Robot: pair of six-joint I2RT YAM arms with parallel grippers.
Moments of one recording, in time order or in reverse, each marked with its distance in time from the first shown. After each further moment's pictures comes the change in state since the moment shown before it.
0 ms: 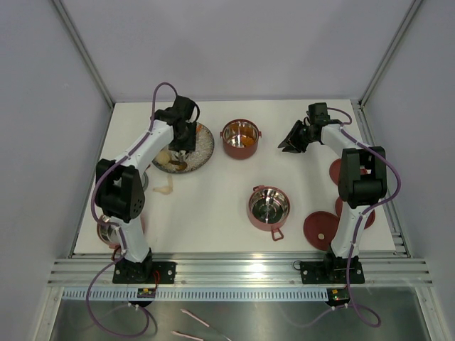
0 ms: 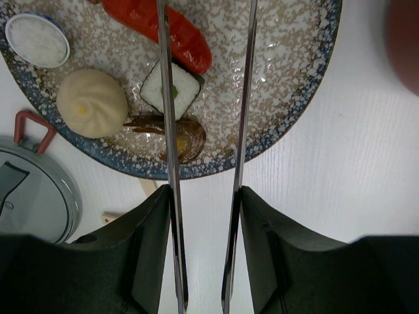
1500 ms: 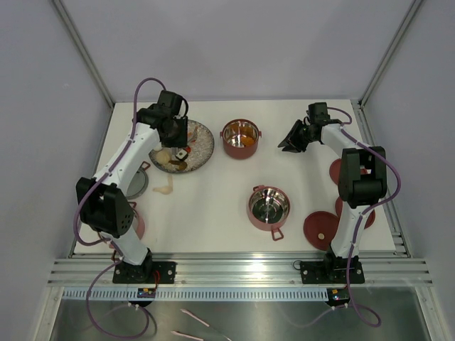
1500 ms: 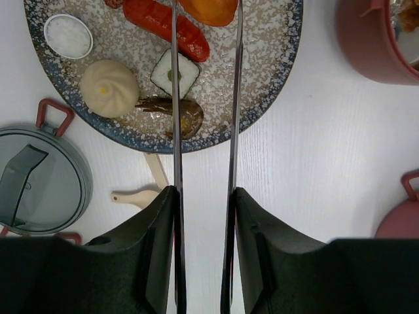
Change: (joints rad) left arm 0.024 -0.155 -0.003 -0.056 0.058 0.011; right arm 0.000 0.000 0.002 0.002 -0.001 0.000
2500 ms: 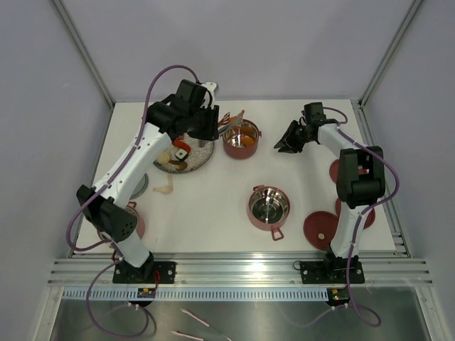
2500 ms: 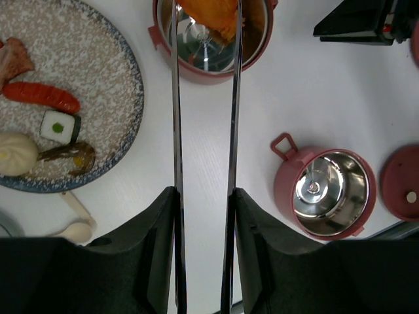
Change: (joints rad) left arm -0.226 -0.052 0.224 -0.063 0.136 -0.008; right arm 0.031 0.000 0.006 -0.010 -0.016 0.000
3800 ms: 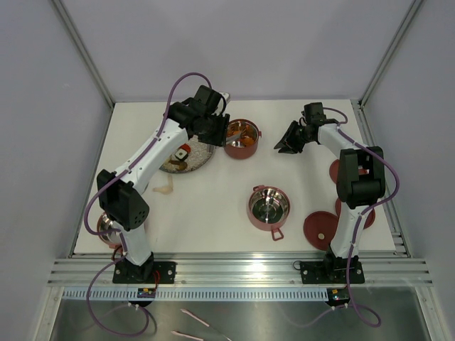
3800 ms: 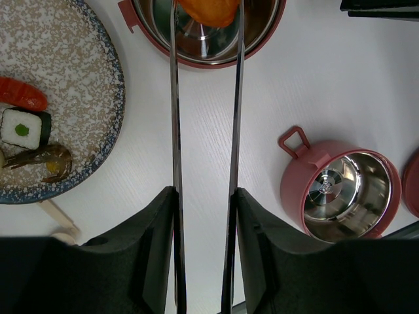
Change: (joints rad) left arm -0.032 0.166 0.032 0.011 0.008 -0.003; right arm 0.000 -0.003 0.000 -0.016 0.000 -0.002
